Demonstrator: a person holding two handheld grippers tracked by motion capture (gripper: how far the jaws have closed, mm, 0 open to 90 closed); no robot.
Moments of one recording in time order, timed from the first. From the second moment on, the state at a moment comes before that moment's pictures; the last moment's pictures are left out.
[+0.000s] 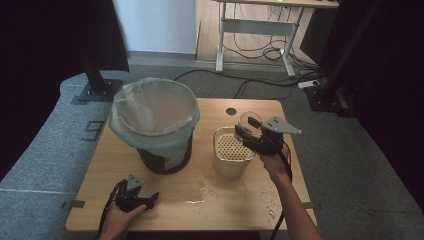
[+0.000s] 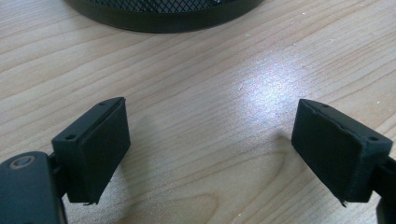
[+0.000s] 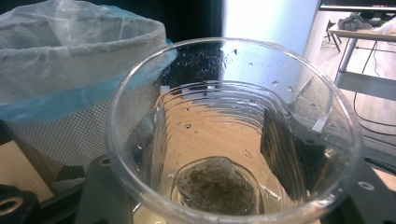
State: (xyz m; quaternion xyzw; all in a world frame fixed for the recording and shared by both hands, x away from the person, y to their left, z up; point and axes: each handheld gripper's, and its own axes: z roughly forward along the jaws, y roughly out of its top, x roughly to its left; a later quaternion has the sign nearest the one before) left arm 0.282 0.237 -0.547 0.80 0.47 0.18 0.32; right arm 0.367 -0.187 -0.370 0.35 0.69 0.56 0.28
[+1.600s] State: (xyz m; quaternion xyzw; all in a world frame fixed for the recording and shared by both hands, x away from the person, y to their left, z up) left arm 0.282 0.237 -0.547 0.80 0.47 0.18 0.32; right arm 0.393 -0.154 -0.375 0.17 0.83 0.21 0.49
